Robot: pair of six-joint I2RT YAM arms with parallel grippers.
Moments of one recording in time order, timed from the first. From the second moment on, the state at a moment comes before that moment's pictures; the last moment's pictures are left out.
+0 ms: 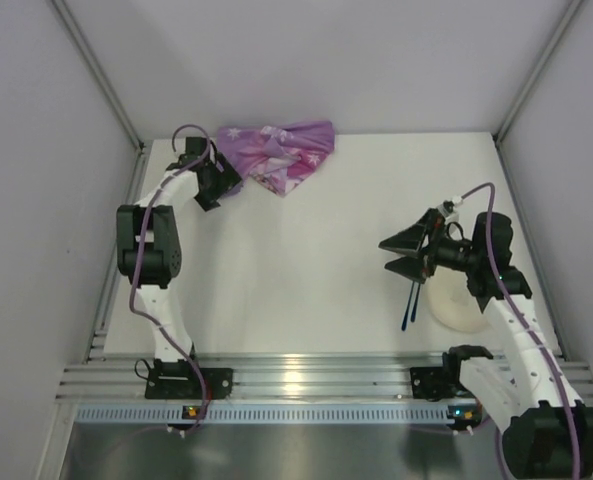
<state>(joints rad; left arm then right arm) -0.02 2.00 1.53 -0.44 0.06 -0.71 0.03 0.83 0.64 -0.26 -1.00 1.05</state>
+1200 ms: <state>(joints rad) -0.16 2.10 1.56 -0.56 -0.12 -0.65 0.16 1.36 1.27 -0.56 -0.59 0.71</state>
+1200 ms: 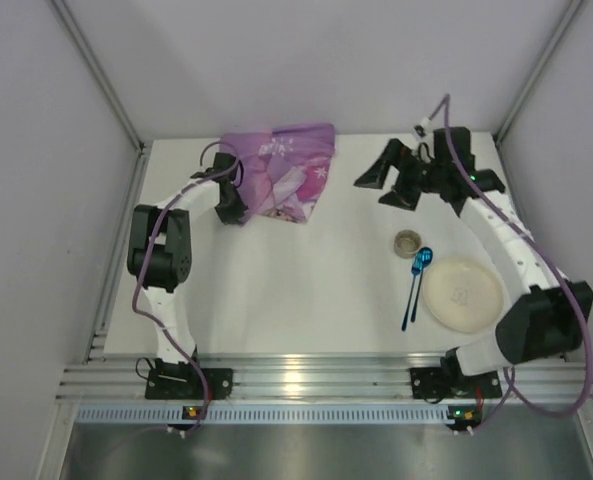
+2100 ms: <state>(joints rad) -0.18 1.48 0.86 -0.64 -0.02 -0.60 0.53 2.25 1.77 -0.60 -0.49 0.58</state>
